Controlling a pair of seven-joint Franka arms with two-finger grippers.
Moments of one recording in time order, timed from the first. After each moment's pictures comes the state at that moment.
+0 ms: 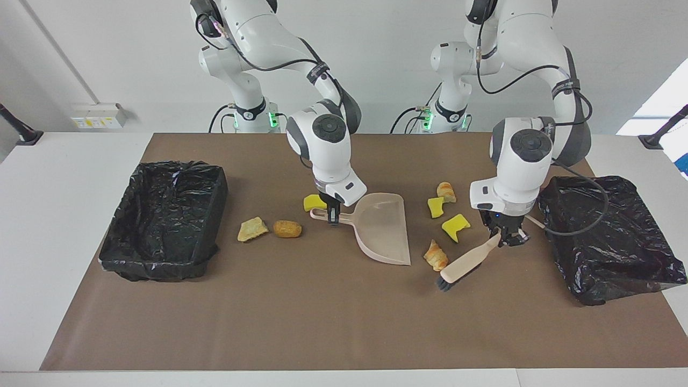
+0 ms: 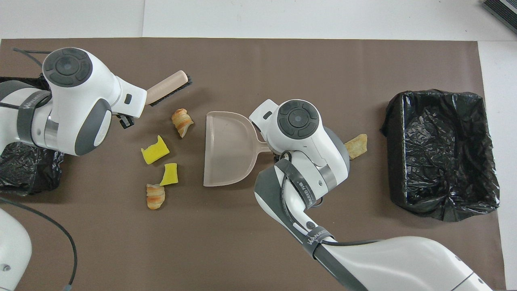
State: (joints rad) left arm -0.12 0.38 -0.10 -1.68 0.29 2.13 0.83; right arm 0.38 0.42 0.17 -1.70 -0.08 2.14 -0.97
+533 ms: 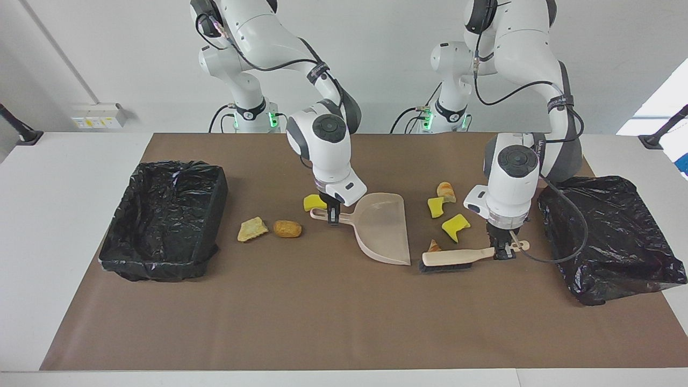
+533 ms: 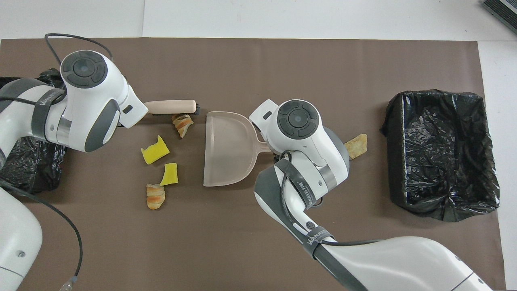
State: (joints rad) left arm -0.13 0.41 -0.09 -1.68 0.35 2.14 1.27; right arm 0.38 0.42 0.17 -1.70 -0.08 2.14 -0.97
